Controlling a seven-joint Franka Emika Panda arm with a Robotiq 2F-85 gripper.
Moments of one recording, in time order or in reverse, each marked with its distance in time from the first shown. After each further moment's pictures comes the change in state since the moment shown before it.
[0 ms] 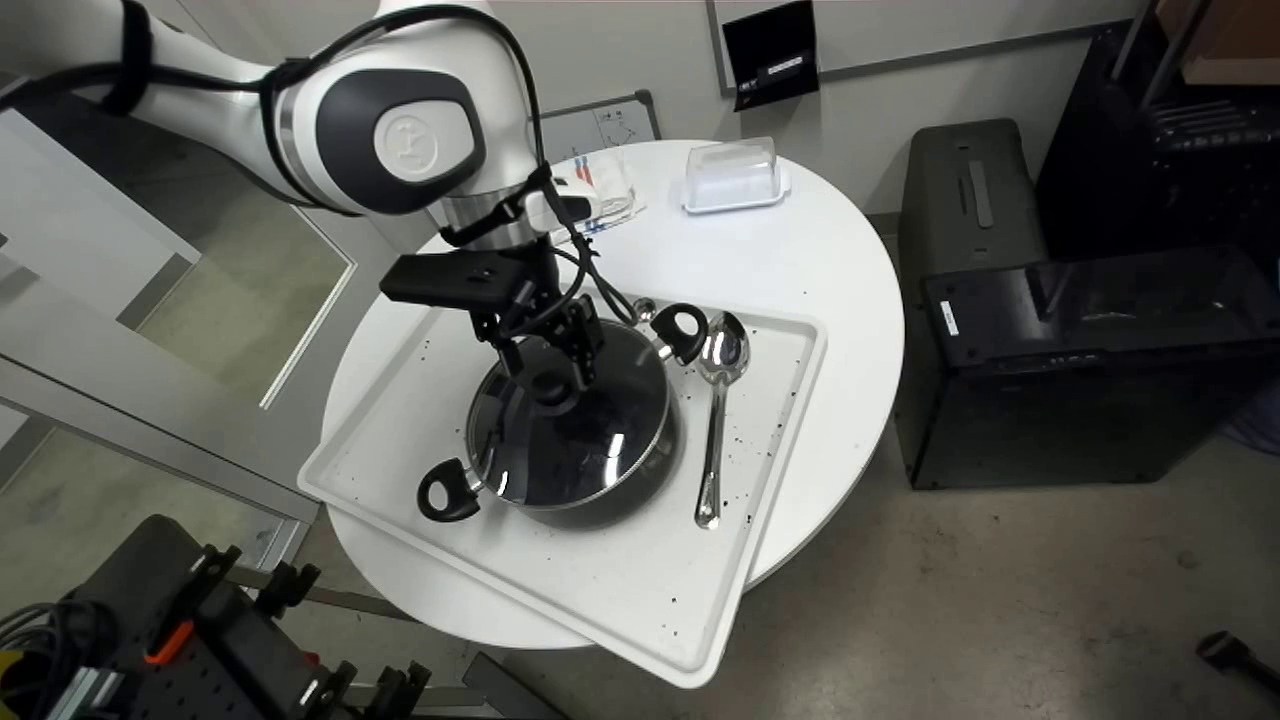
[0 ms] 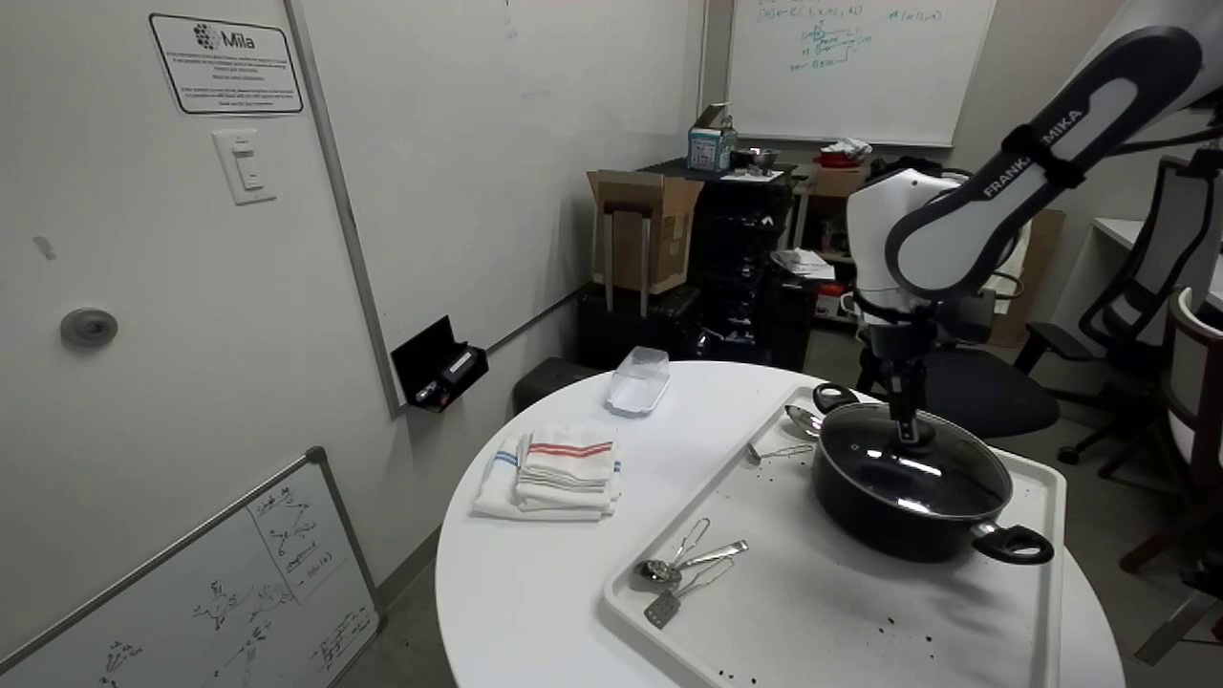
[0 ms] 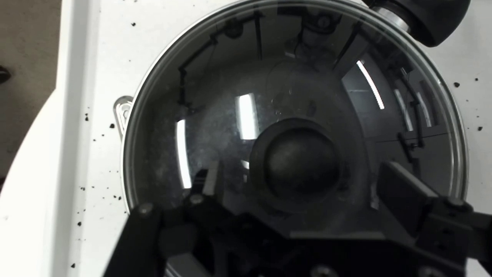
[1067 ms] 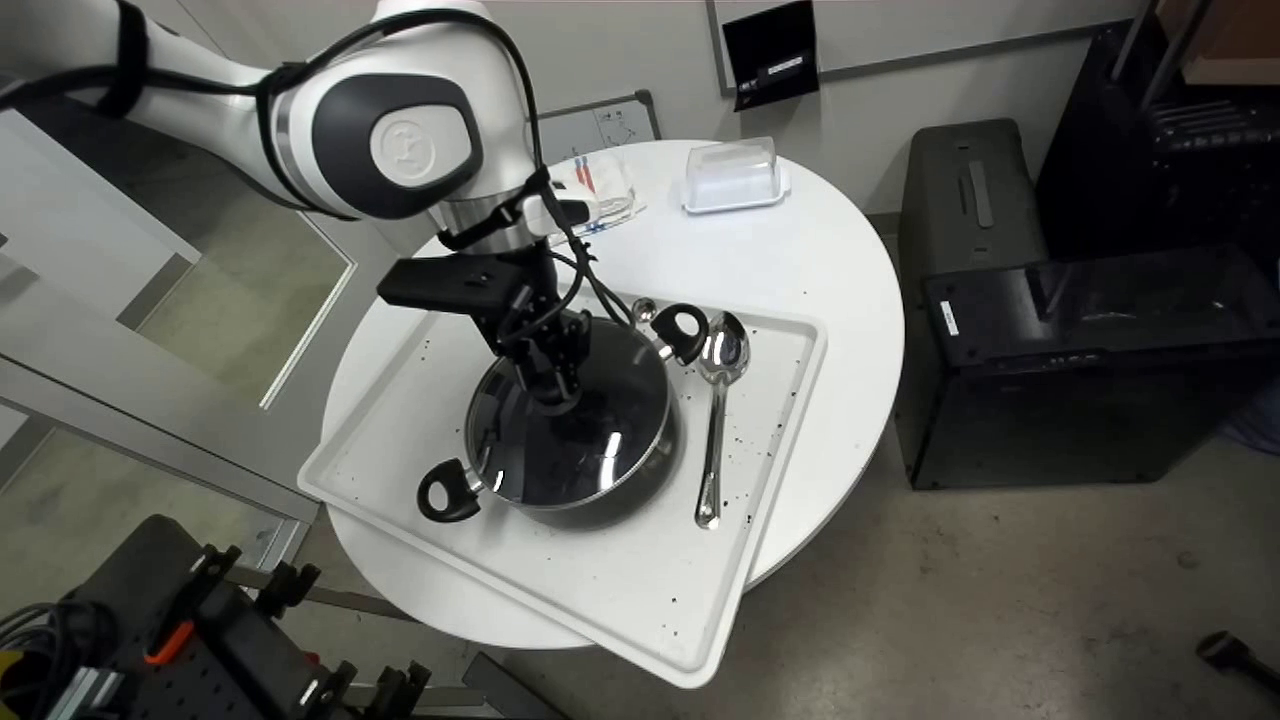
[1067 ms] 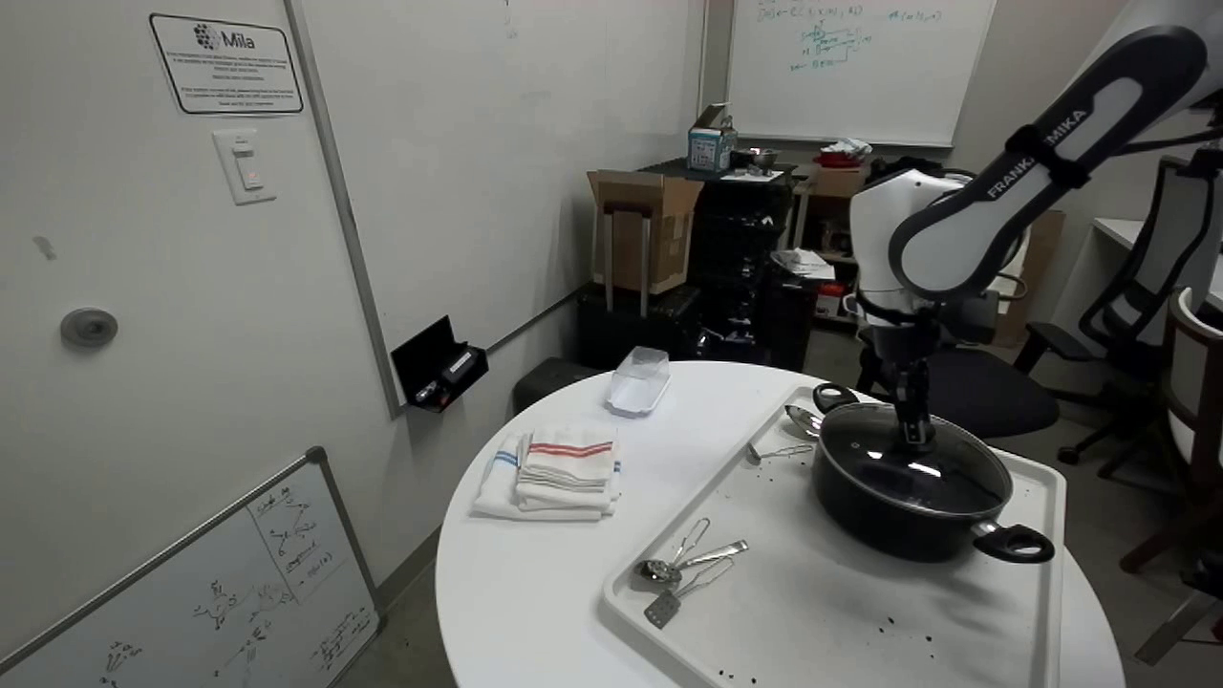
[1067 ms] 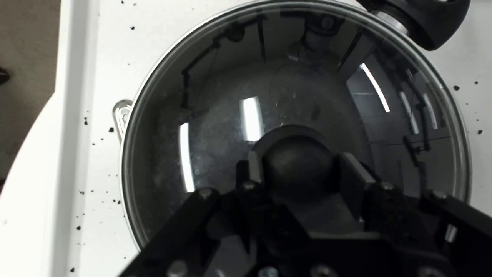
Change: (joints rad) arm -0.001 -0.006 -0.001 -0.015 0.000 0.007 0.000
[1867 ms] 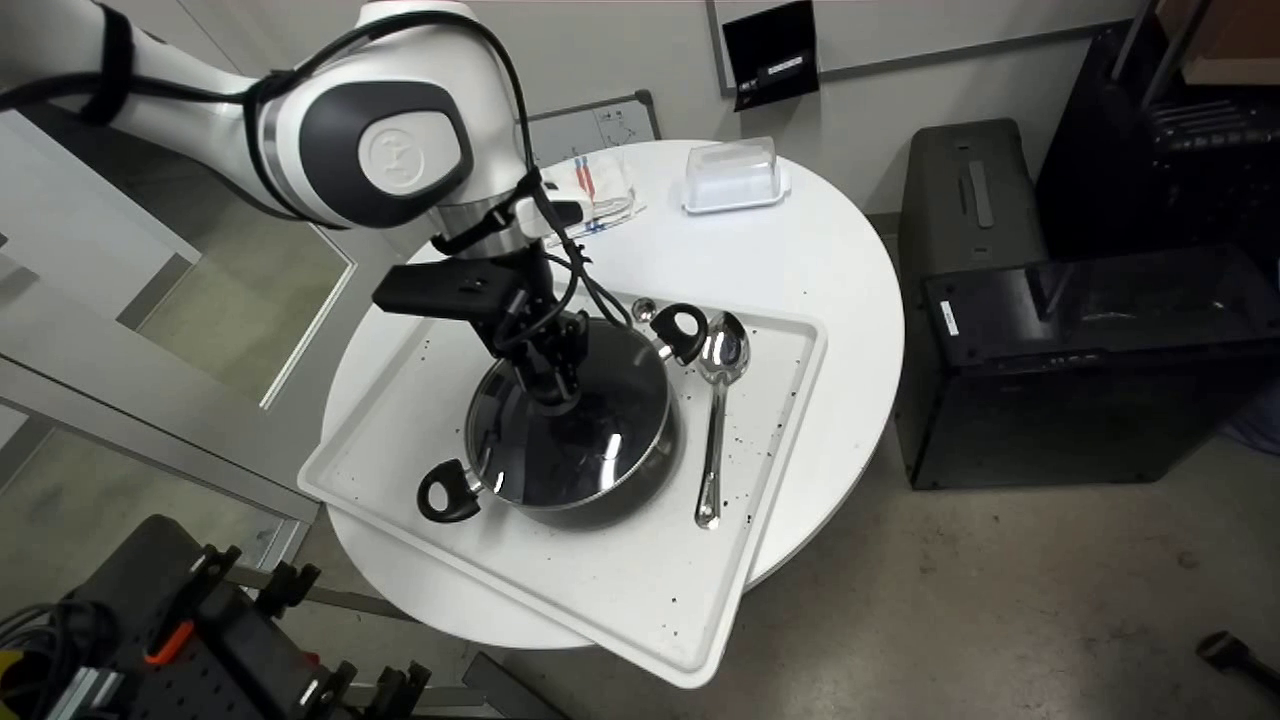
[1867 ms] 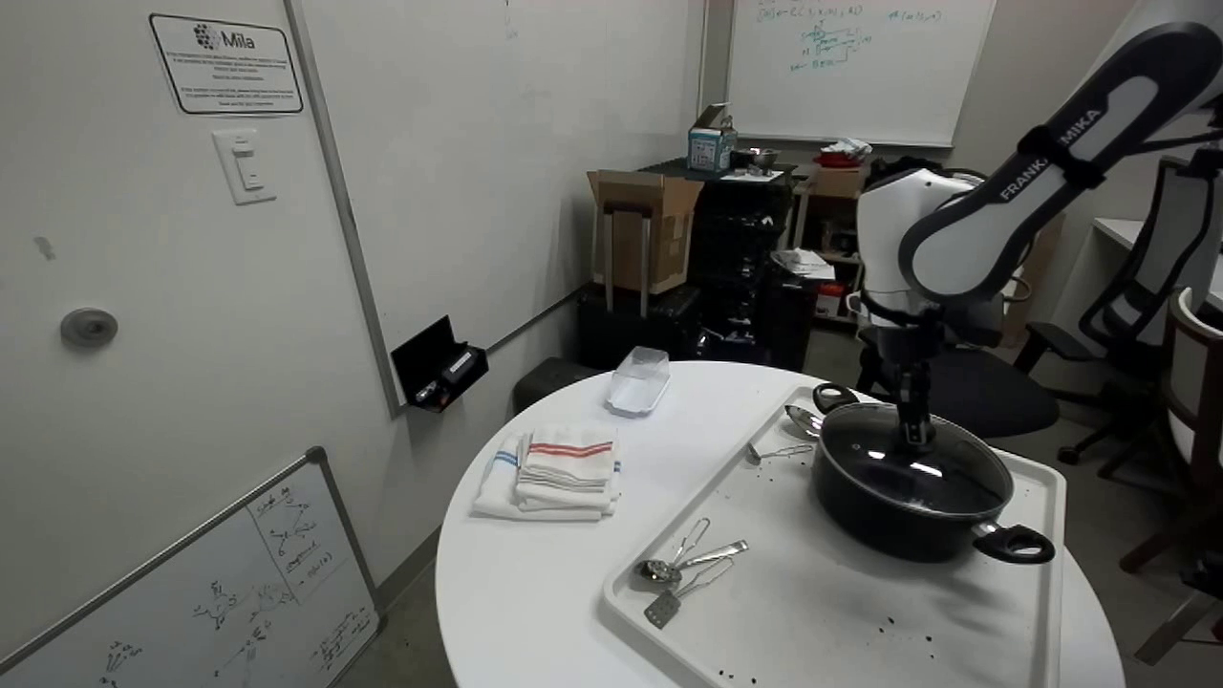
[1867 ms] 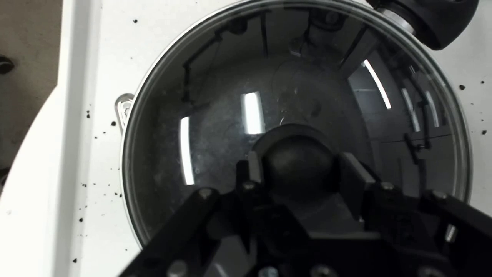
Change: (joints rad) arm 0.001 -0.020 0.000 -0.040 -0.015 0.052 0.000
